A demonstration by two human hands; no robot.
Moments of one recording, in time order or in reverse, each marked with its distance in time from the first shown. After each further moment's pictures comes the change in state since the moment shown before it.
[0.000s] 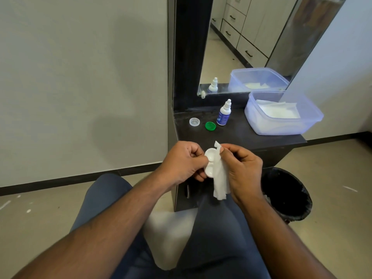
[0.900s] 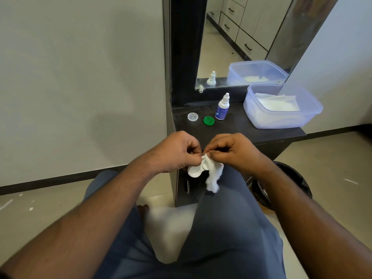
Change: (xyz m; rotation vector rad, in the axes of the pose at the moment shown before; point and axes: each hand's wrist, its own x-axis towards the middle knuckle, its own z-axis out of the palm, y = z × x) left_hand 0.007 0.016 -0.027 0.529 -0.197 0.150; right_hand 0.044 -0.024 -0.015 -0.643 -0.796 -0.226
